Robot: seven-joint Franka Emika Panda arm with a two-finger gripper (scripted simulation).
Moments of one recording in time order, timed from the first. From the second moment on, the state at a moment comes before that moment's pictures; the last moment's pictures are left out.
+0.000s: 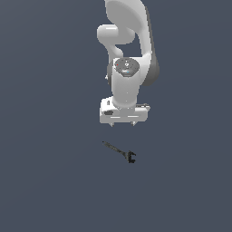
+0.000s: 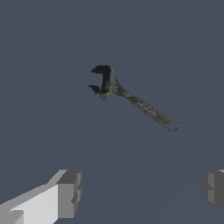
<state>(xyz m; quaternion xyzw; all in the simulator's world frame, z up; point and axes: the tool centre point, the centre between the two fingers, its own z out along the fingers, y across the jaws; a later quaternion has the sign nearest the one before) -0.007 0.031 0.156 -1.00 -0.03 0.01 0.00</state>
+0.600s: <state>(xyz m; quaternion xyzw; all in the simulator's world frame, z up) -0.004 0.044 0.163 -1.00 -0.02 0.01 0.01</state>
